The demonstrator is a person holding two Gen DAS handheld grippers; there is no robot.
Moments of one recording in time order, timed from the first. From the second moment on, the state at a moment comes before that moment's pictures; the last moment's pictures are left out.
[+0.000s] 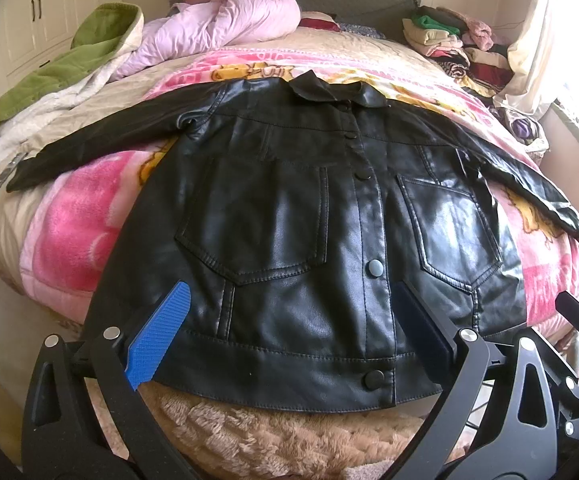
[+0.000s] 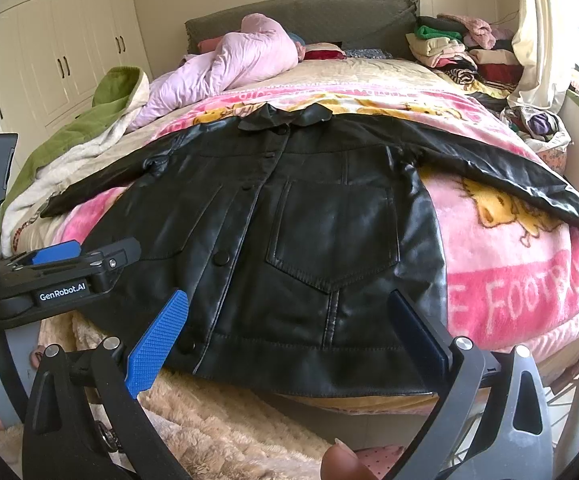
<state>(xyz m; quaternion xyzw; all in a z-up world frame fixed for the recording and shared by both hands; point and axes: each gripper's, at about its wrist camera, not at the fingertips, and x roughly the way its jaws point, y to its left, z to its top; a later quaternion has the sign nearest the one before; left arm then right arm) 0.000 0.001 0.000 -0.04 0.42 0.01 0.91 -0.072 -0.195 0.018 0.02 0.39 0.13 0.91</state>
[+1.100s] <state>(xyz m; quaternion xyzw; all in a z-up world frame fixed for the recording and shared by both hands) 0.080 0.031 0.030 -0.06 0.43 0.04 0.90 0.022 -0.191 0.054 0.05 0.37 0.14 0.92</state>
